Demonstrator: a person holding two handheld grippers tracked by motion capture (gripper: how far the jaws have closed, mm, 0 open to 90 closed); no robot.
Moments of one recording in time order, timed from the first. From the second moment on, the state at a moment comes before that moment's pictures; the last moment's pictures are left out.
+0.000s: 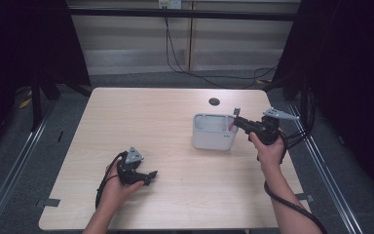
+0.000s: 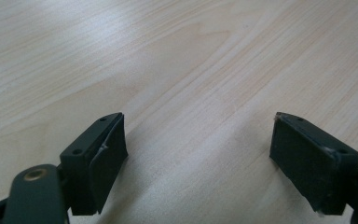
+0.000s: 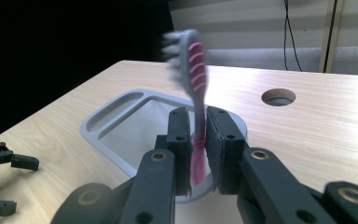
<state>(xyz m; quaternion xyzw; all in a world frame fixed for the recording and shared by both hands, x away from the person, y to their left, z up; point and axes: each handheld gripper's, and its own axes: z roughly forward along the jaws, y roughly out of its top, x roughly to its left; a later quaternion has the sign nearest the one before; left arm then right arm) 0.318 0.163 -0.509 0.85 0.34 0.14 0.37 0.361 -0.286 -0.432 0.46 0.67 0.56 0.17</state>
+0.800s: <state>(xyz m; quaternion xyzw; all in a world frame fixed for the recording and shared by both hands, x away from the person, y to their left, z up) 0.318 0.163 -0.509 0.85 0.34 0.14 0.37 0.354 -0.292 -0.424 0.46 0.68 0.53 0.20</state>
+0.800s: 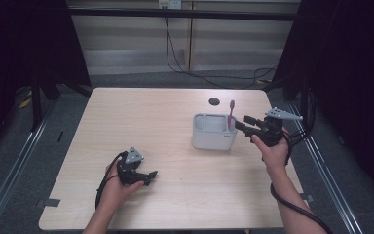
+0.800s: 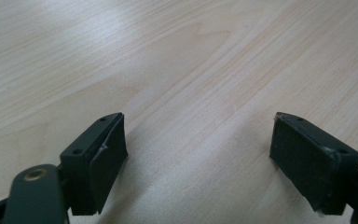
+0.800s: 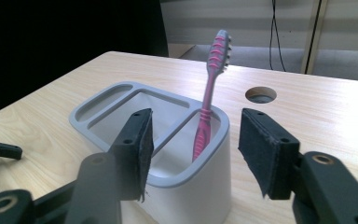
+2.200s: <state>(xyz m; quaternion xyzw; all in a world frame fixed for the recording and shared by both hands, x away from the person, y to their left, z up) 0.318 0.162 -0.509 0.85 0.34 0.14 0.37 0.323 -0.300 -0.429 0.43 0.74 0.49 0.18</state>
